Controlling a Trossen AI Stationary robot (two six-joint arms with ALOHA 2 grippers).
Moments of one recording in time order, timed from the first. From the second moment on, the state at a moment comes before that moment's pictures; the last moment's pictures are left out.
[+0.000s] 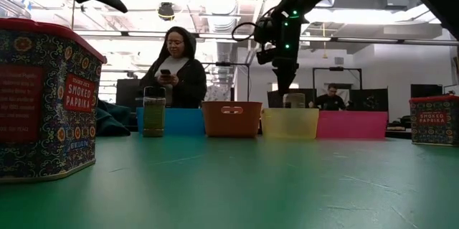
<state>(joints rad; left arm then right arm) 0.18 0.83 1.14 -0.93 -0.27 -0.66 -0.68 2.02 1.83 -1.13 0.08 -0.41</state>
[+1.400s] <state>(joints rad) 0.18 0.85 1.14 -1.01 -0.05 -0.53 0.35 1.72 1.95 -1.57 0.18 0.62</state>
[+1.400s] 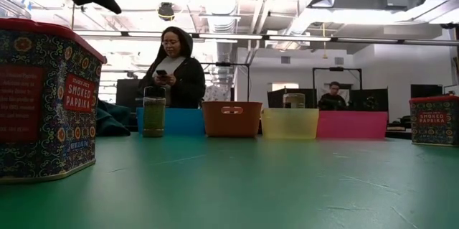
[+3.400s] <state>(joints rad) -0.03 1.16 0.88 -1.10 -0.13 -0.29 0.26 1.72 1.95 -1.48 0.32 0.53</state>
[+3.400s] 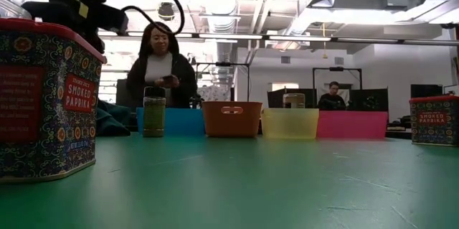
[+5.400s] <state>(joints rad) 0.27 2.03 2.03 -1.01 0.16 0.20 0.30 1.59 1.78 -1.54 0.35 0.71</state>
